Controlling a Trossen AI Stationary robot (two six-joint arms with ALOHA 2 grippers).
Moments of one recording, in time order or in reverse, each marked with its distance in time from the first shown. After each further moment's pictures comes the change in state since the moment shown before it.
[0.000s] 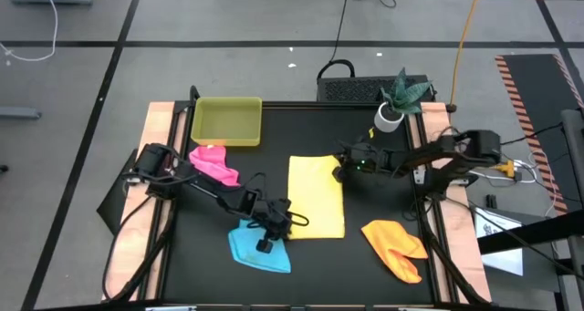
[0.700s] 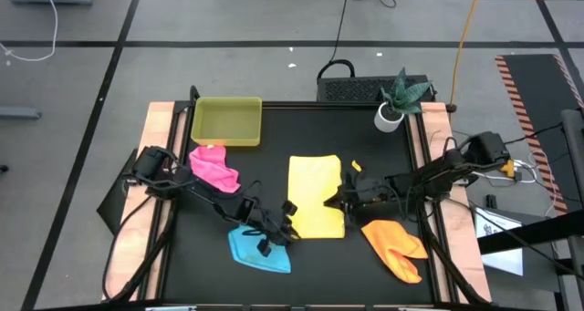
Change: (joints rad) left arm -0.078 -0.002 0.000 0.106 -0.216 0.422; right arm 0.440 -0.036 0.000 0.071 -0.186 -0.060
